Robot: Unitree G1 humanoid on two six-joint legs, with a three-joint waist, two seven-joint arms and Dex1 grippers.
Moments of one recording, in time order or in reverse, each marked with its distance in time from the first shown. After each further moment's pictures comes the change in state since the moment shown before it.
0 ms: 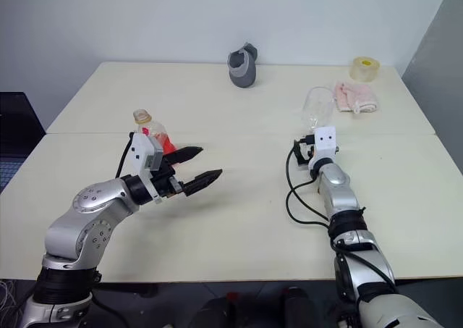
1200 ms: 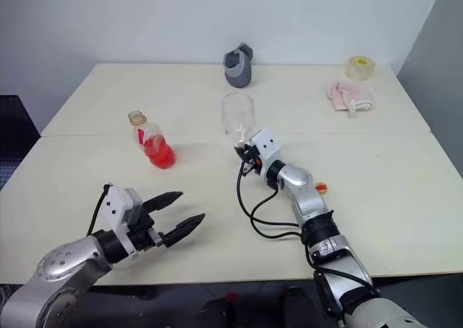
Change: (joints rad) left arm 0.546 0.010 0.185 -0.374 -0.034 0.039 0.108; right arm 0.062 0.143 0.264 -0.259 -0.002 0.077 0.441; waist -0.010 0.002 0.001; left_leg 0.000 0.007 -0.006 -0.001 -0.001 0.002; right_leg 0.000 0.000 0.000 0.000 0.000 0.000
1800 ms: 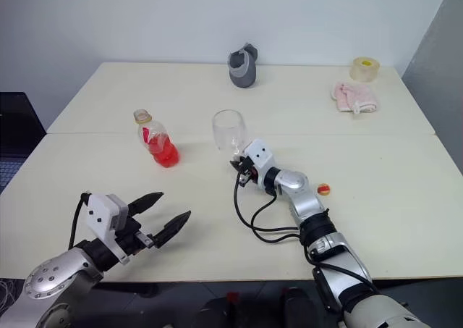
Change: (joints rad) left arm 0.035 -0.037 0.014 -0.003 0.054 -0.065 0.065; right arm -0.029 -0.007 0.014 0.117 -0.054 -0.054 0.037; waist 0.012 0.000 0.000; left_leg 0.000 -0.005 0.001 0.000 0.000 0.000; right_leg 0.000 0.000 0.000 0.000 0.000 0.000
